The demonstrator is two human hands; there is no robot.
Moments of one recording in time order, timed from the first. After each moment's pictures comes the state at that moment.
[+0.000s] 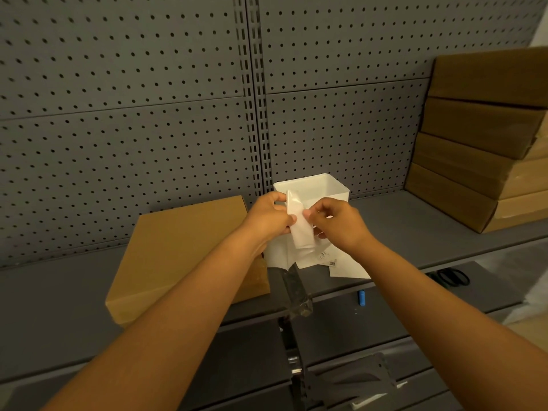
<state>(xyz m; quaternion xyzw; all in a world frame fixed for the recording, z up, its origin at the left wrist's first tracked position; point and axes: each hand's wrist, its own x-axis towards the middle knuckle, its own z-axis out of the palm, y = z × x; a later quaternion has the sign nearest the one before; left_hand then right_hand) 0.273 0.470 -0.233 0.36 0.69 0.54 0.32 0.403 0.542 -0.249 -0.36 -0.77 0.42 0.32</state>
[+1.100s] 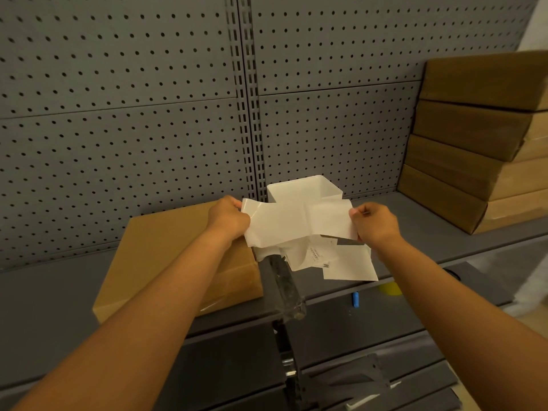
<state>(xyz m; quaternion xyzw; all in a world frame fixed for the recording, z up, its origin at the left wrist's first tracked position) 0.222 0.460 -0.239 0.32 0.82 0.45 0.16 0.442 0.592 -0.261 -0.53 -0.68 0.38 0.34</state>
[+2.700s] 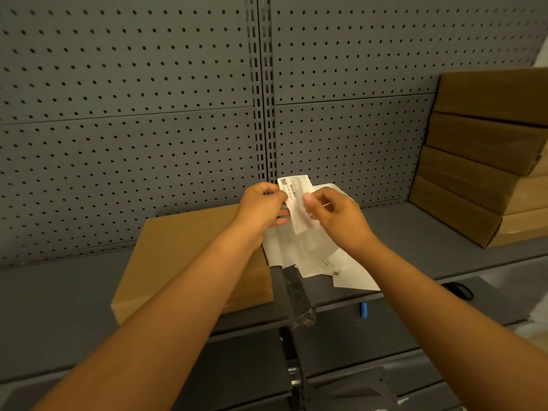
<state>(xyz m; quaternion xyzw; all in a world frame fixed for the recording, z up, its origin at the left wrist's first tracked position) 0.275 0.449 -0.192 0.32 0.67 0.61 0.29 0.394 0.540 -0.228 -0.27 -0.79 0.38 0.39</state>
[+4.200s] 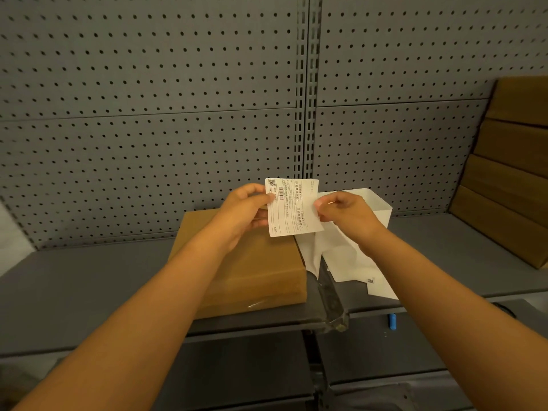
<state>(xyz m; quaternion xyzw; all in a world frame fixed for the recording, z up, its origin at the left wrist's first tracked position) 0.203 0.386 -0.196 0.34 0.67 0.60 0.27 0.345 0.530 -0.222 -0.31 -0.76 0.48 0.30</state>
